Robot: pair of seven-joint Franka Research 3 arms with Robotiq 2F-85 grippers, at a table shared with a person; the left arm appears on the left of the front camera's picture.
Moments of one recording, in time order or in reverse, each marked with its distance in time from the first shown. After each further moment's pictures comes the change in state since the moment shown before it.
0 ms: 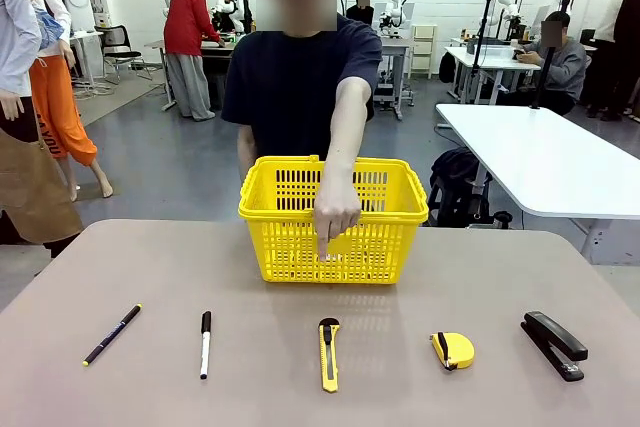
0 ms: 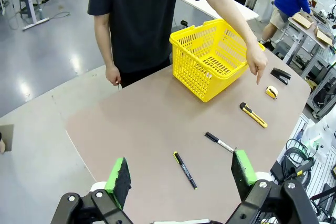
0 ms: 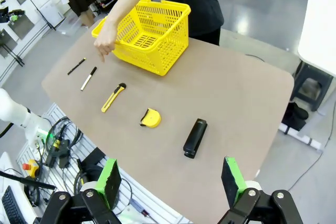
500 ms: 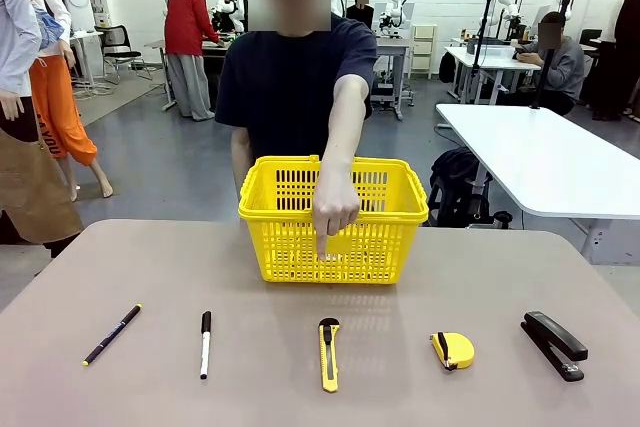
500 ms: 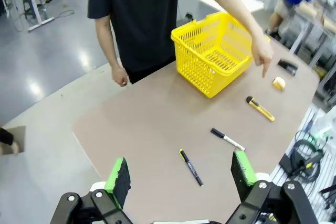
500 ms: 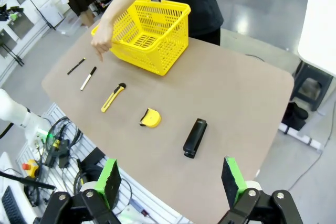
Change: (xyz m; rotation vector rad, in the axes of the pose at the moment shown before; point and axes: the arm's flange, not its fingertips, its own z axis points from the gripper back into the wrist) left arm 0.037 -0.043 -0.013 0.066 0.075 -0.099; right arm 0.000 0.000 0.000 -0.002 0.001 0.000
